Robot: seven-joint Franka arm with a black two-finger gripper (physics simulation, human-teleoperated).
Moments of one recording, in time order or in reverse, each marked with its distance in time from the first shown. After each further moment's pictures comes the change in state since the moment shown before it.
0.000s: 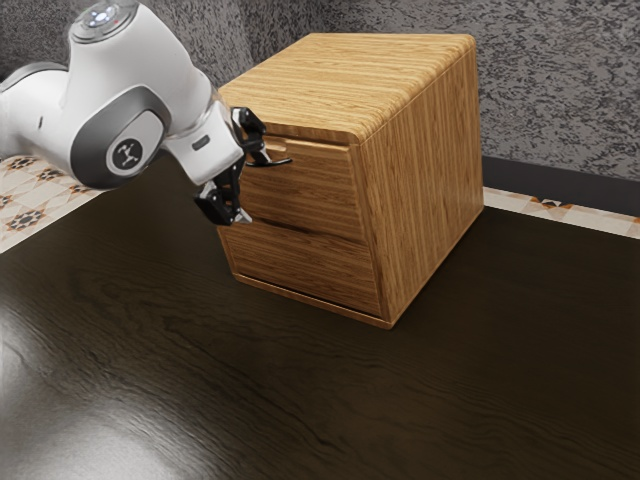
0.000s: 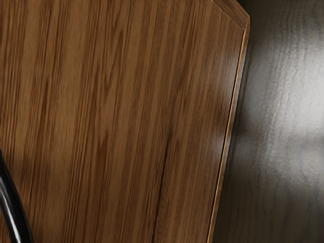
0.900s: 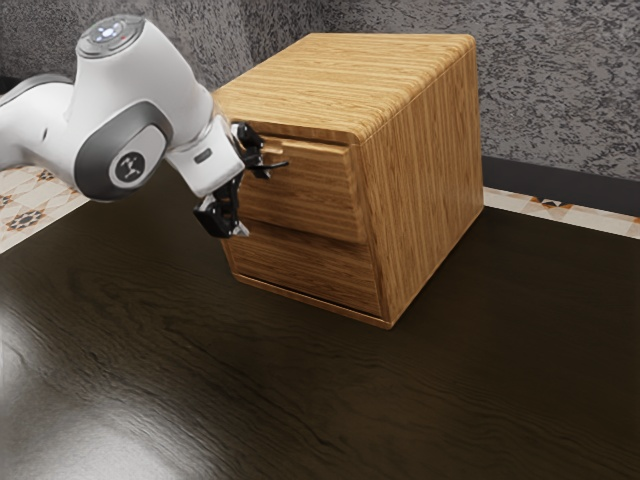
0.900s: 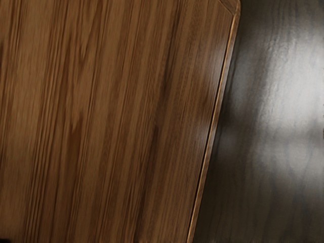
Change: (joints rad) arm 0.101 0.005 -0.077 -0.054 0.001 0.009 -0.031
